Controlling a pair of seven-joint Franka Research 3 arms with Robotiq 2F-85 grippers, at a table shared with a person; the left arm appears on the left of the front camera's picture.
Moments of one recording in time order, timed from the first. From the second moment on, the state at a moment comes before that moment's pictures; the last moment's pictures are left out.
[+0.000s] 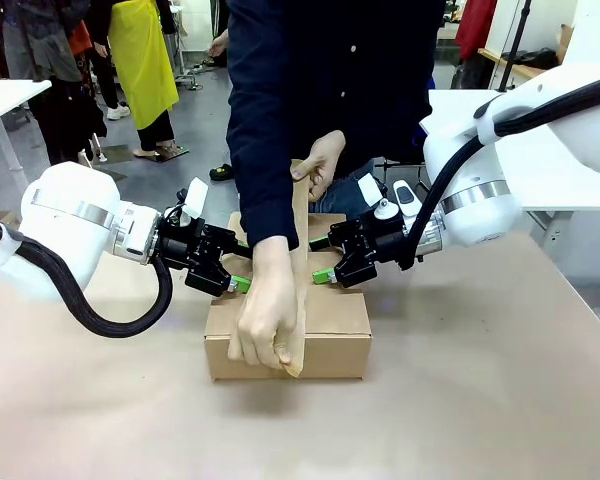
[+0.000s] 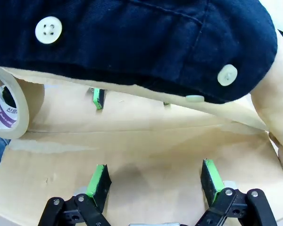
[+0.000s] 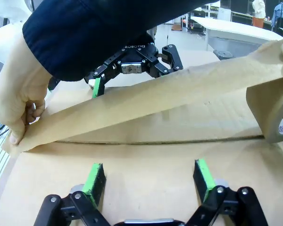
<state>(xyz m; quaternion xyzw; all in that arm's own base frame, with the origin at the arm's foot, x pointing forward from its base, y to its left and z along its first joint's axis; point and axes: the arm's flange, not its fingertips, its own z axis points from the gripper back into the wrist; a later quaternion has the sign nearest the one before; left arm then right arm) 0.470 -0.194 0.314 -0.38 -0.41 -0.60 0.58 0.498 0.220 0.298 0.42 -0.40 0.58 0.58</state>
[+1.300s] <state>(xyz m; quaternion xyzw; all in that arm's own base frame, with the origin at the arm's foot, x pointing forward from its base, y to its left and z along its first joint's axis) 0.470 -0.194 0.314 -0.38 -0.41 -0.60 0.58 0.498 0.220 0.298 0.42 -0.40 0.58 0.58</state>
